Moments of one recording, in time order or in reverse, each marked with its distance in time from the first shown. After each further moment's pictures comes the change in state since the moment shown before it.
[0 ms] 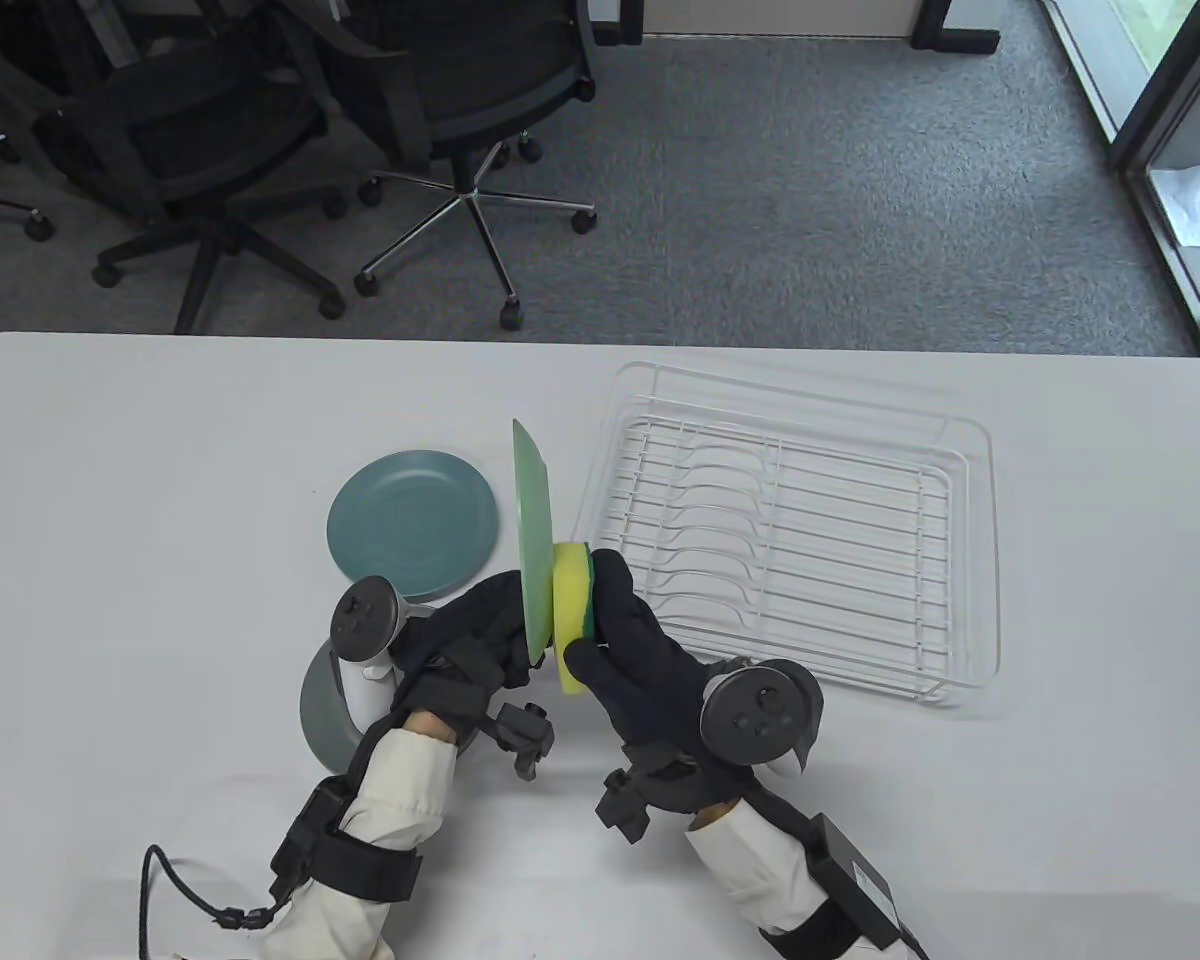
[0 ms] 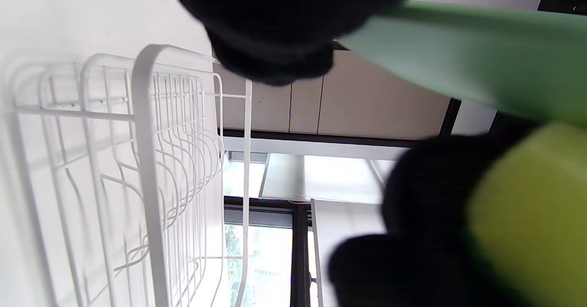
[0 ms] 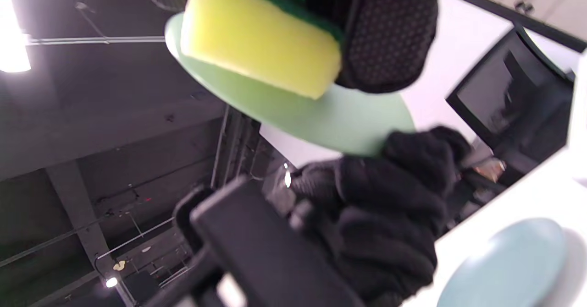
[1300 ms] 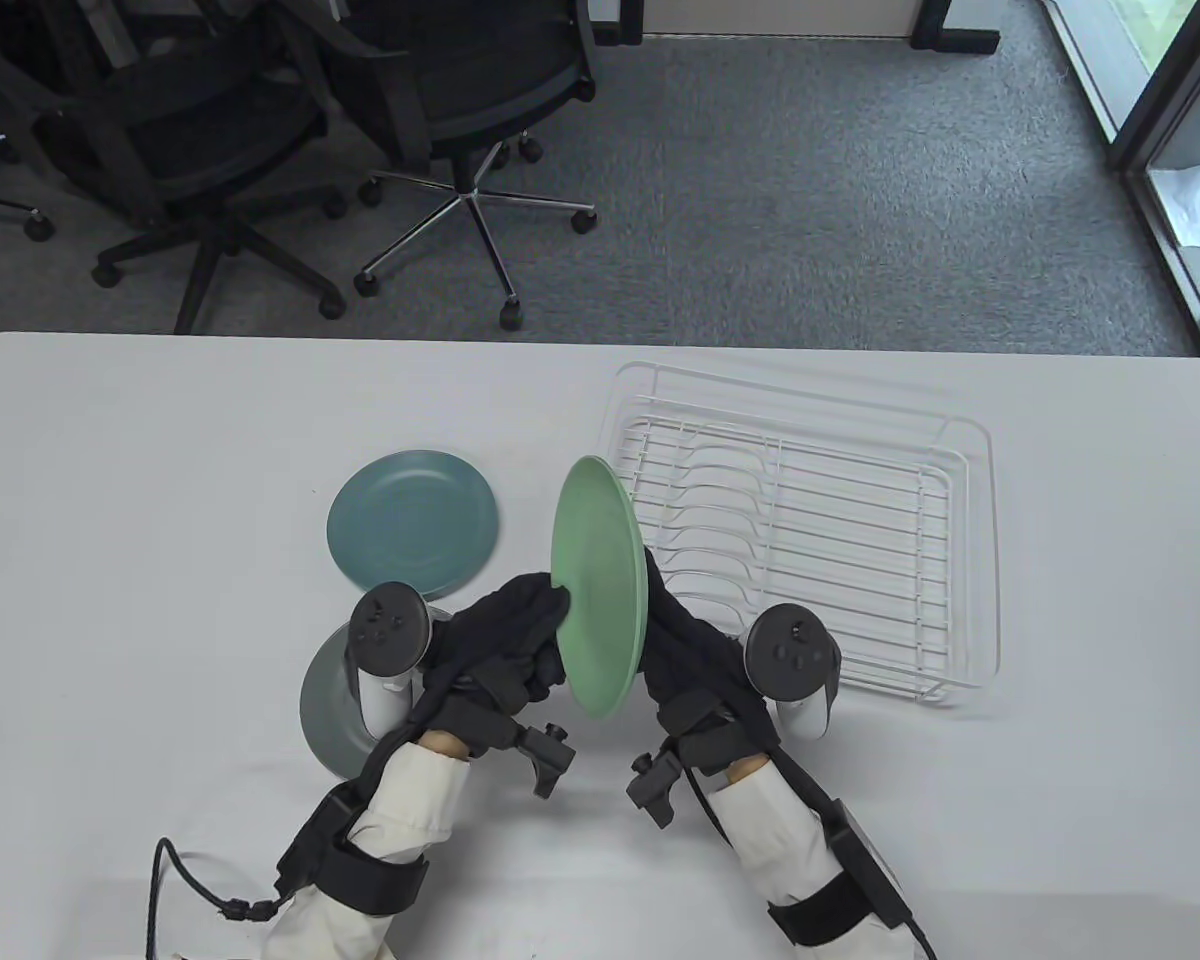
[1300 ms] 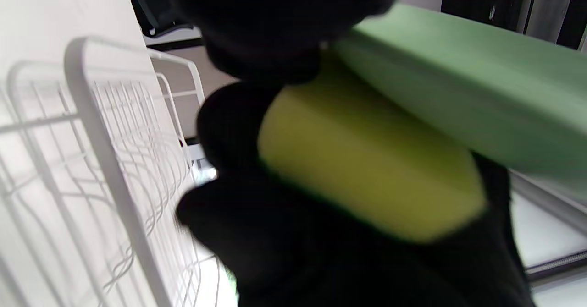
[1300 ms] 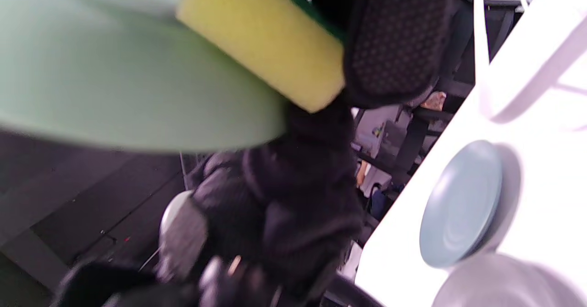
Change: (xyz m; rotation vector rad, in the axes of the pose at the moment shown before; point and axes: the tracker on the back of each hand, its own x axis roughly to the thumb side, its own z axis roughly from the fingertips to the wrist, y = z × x) left_hand 0.028 -0.014 0.010 -0.003 -0.190 -0.175; right_hand -0.049 -0.001 -0.005 0.146 0.268 -0.310
